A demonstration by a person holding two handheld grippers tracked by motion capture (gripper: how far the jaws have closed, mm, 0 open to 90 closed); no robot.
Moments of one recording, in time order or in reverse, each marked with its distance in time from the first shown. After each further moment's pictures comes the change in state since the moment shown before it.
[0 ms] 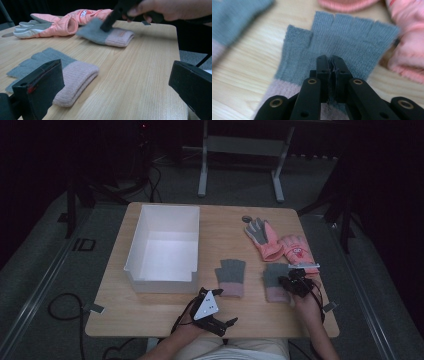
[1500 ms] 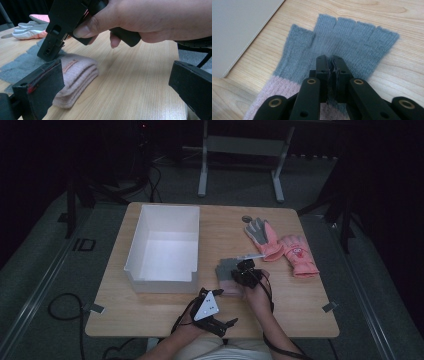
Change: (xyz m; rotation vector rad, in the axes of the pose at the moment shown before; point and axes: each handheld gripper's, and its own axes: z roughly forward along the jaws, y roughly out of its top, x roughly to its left) left arm -0.001 0.000 0.000 -0.001 -0.003 0.008; right arm 0.136 0.054 0.049 0.016 0.125 -0.048
